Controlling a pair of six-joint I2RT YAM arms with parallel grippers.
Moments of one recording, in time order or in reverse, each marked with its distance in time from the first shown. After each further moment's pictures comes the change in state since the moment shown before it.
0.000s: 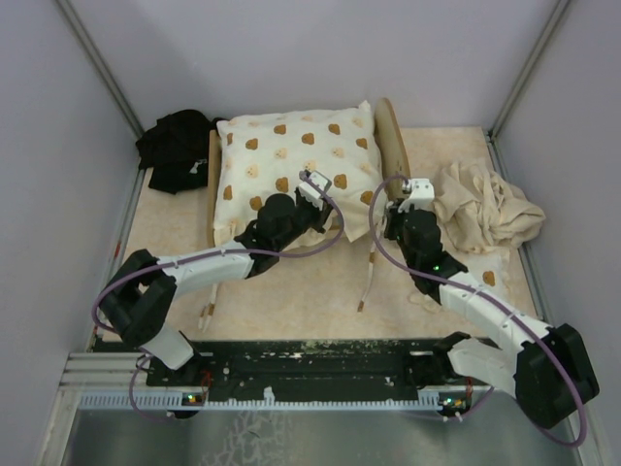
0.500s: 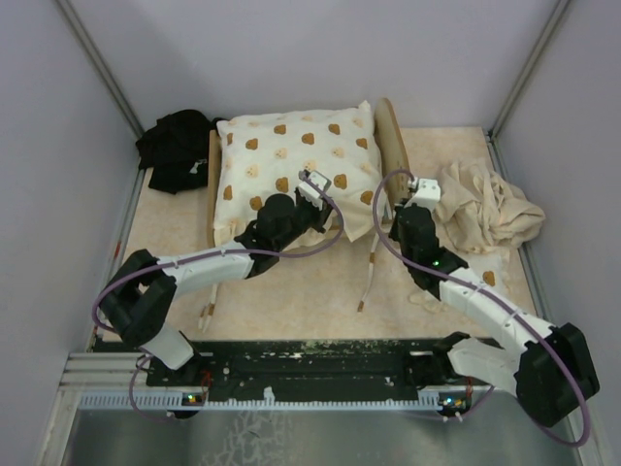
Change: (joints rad) left arm 0.000 0.000 -0.003 0.011 0.000 -0.008; right arm 0.019 0.014 0.055 -0.144 0.208 0.105
